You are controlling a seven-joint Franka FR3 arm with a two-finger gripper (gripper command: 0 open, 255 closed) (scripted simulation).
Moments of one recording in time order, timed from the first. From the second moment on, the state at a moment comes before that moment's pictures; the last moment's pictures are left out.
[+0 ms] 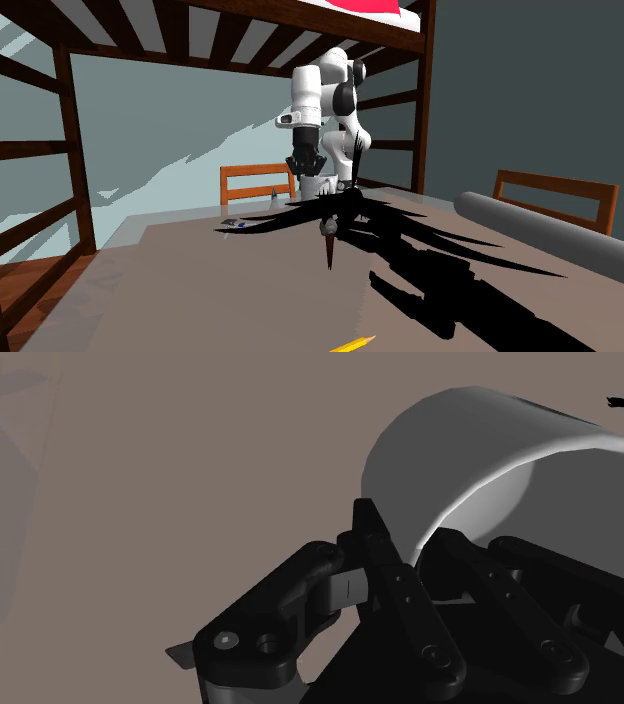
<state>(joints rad) 0.10 0.16 0.04 -2.06 0.05 2.37 0.24</state>
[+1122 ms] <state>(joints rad) 0.09 0.07 0.04 -1.94 0.04 2.16 0.25</state>
